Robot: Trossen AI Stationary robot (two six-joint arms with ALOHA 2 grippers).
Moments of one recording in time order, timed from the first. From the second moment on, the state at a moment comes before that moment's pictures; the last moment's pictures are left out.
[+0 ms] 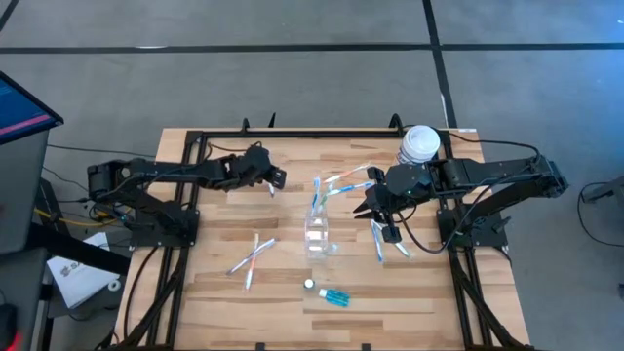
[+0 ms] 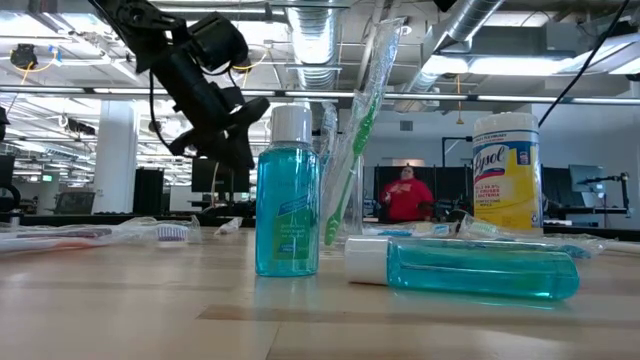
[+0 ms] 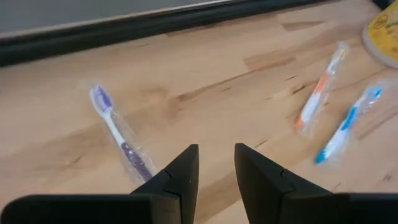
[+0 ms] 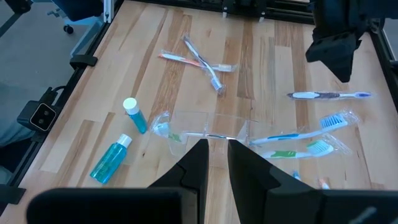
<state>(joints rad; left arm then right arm) 0.34 1.37 0.72 -0.14 -0.39 -0.70 0.14 1.24 1.28 -0.73 0.00 -0.05</state>
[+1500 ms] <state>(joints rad) 0.36 1.37 0.51 -0.03 -0.30 -0.87 0.14 1.25 1.28 -0.73 0.00 -0.04</state>
